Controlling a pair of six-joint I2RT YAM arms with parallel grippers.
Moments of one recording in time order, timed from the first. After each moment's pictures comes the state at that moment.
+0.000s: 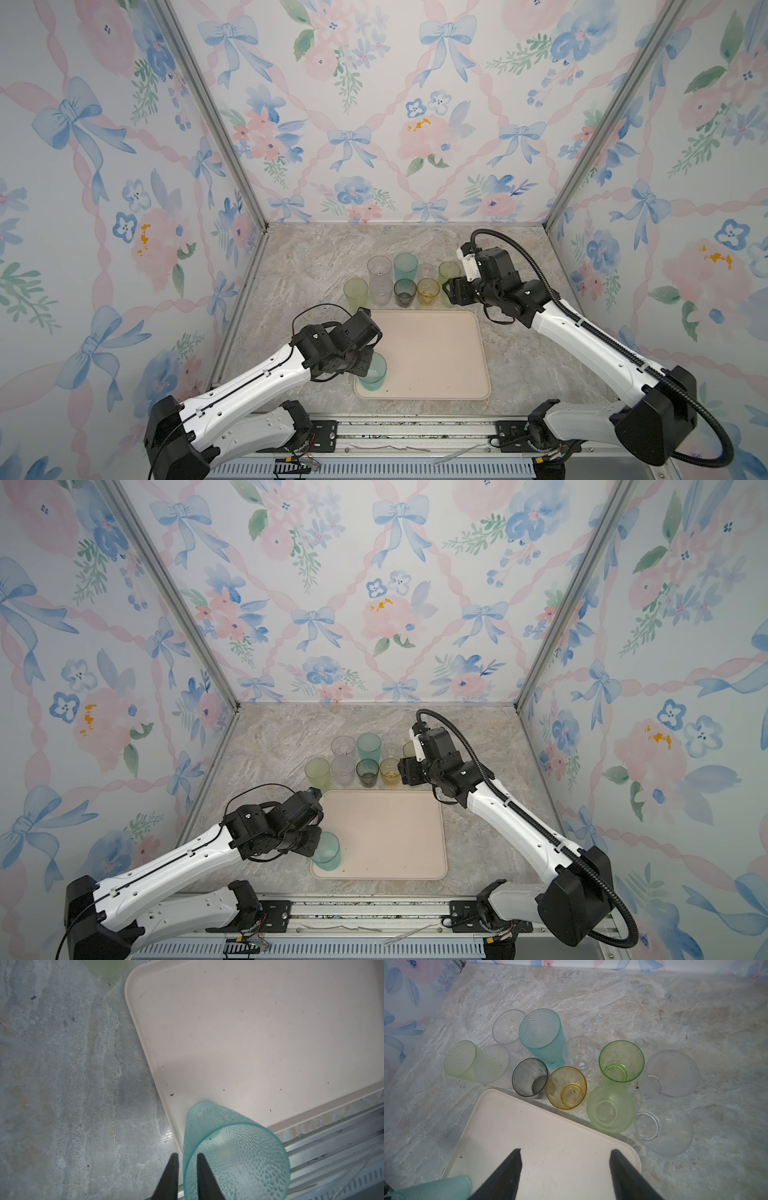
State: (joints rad) left arm -0.88 1.02 0.85 -1.02 -0.13 -0.55; right arm 0.56 1.31 1.13 -0.57 0.01 0.27
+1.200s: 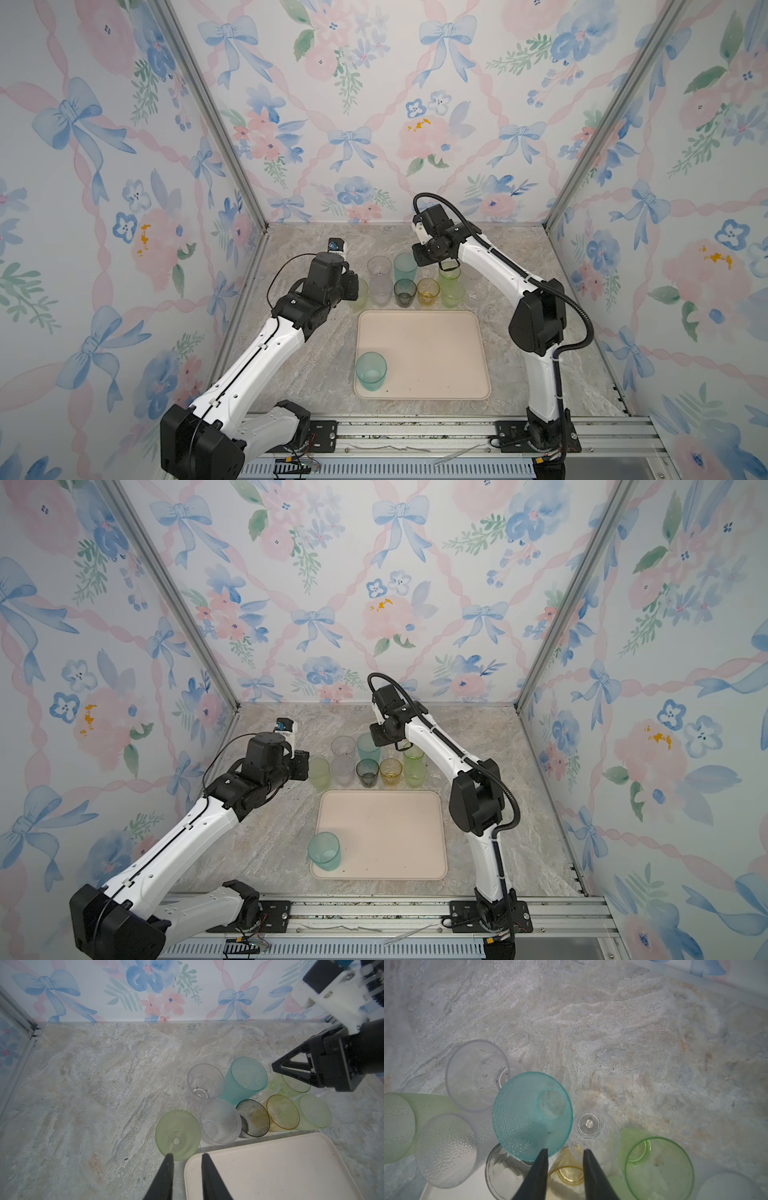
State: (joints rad) left arm -0.42 1.14 1.00 -0.46 -0.15 -0.25; right arm 0.56 2.15 2.07 -0.92 0.02 0.15
